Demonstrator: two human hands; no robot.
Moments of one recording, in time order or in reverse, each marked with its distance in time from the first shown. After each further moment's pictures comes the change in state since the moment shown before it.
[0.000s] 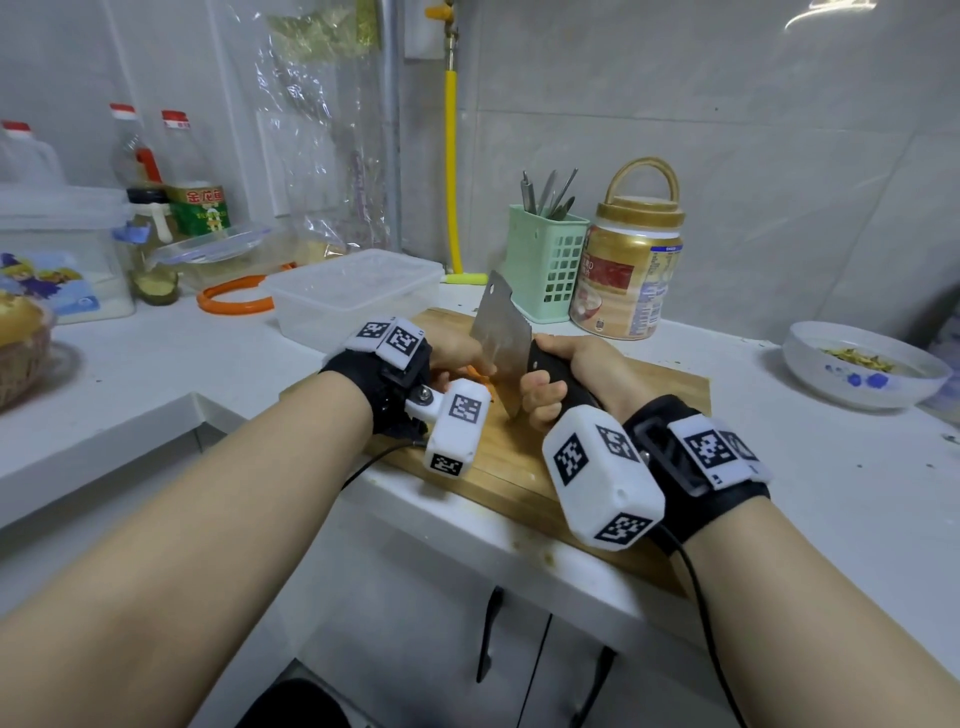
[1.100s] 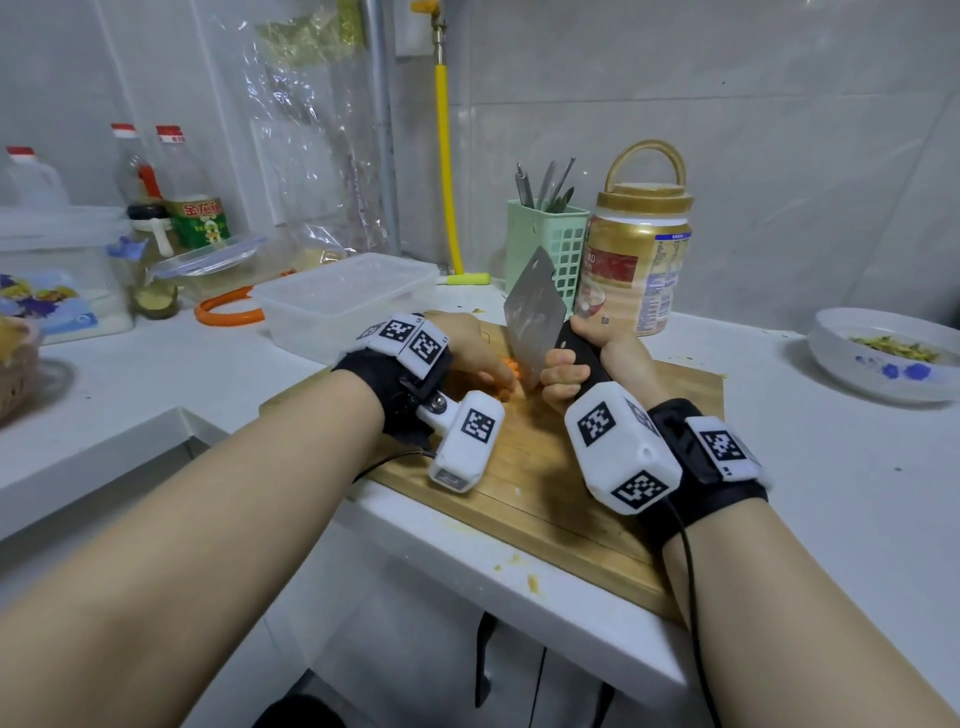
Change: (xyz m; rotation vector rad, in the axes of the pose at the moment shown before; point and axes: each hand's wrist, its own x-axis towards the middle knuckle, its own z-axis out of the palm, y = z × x) left_hand -0.006 0.032 0.014 0.280 0.173 0.017; right_hand 0.016 -0.013 -0.036 0.202 -0.074 -0.120
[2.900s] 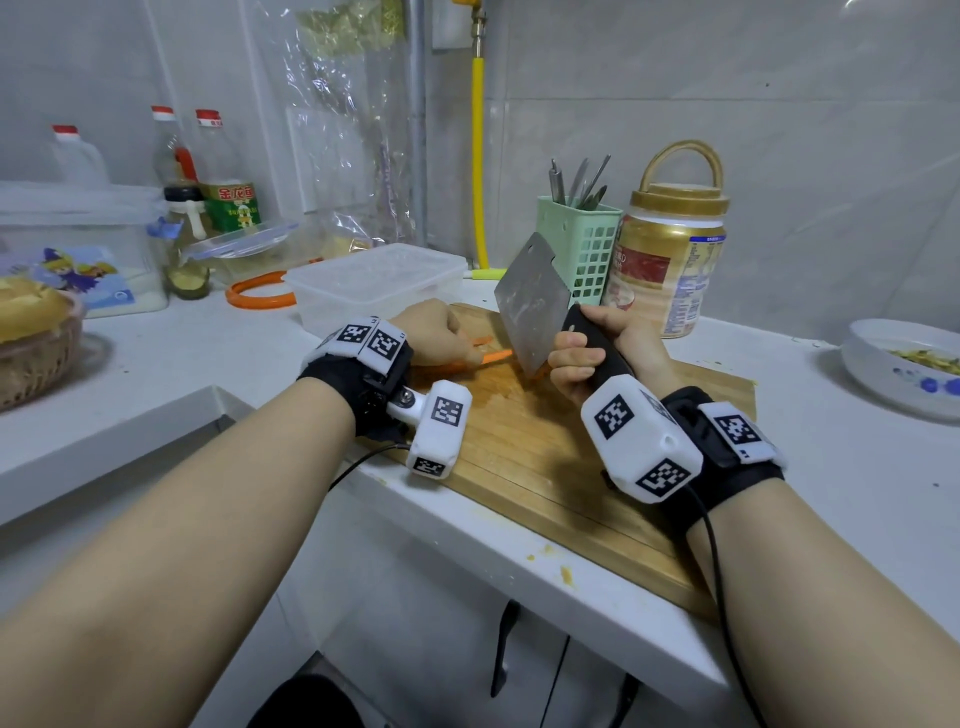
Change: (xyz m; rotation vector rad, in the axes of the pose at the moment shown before) left_hand -0.002 -0.065 -0.017 -0.113 0.189 0.124; right_hand 0.016 0.006 0.014 0.087 -0.132 0.015
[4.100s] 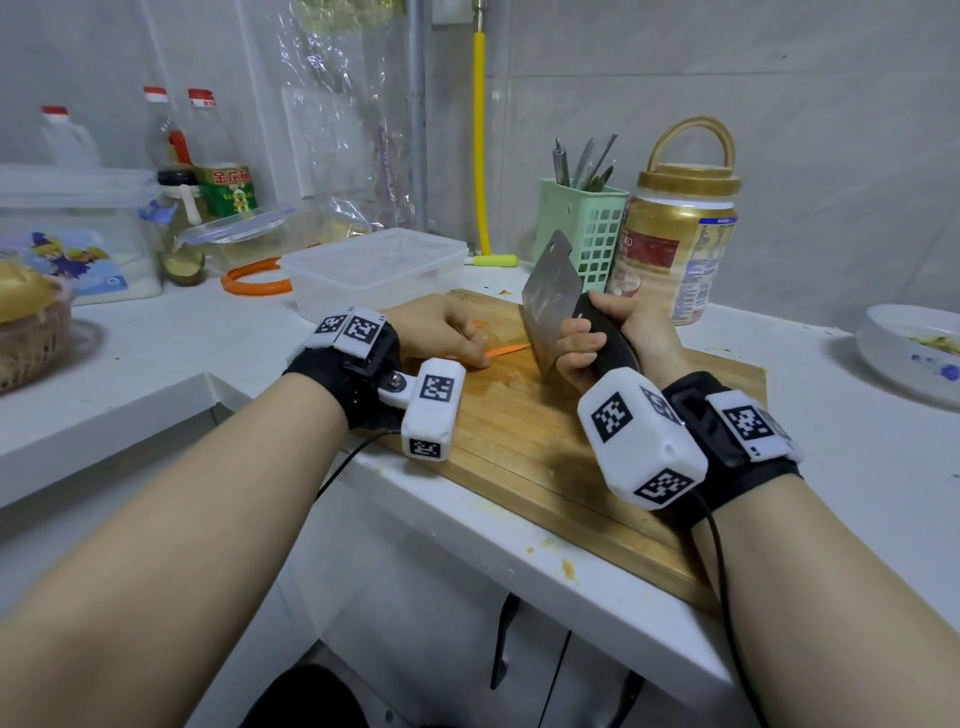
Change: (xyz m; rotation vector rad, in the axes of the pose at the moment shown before) left_hand -0.006 -0.002 0.005 -0.103 -0.123 0.079; right_hand -0.005 0.000 0.004 -0.039 0.107 -0.031
